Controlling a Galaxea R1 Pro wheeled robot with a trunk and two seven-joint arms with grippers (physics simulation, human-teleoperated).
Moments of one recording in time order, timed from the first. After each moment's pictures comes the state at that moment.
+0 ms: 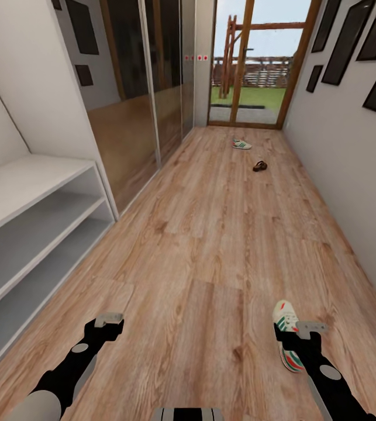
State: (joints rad) left arm -0.56 0.08 0.01 -0.49 -0.04 -0.05 -0.01; right arm -0.26 -0.13 -0.11 -1.02 0.00 0.07 0.00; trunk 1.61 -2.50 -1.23
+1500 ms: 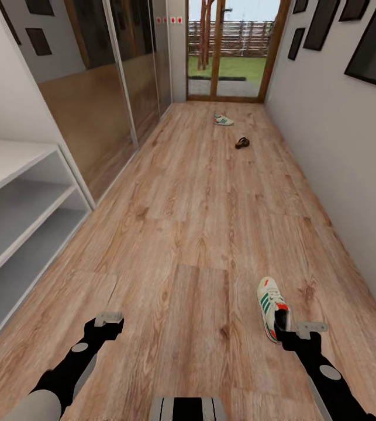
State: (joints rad) left arm -0.57 0.08 0.01 -0.50 -0.04 -0.06 -0.01; right arm -0.26 -0.13 -0.11 -1.02 0.00 0.07 0.00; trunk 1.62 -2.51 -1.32
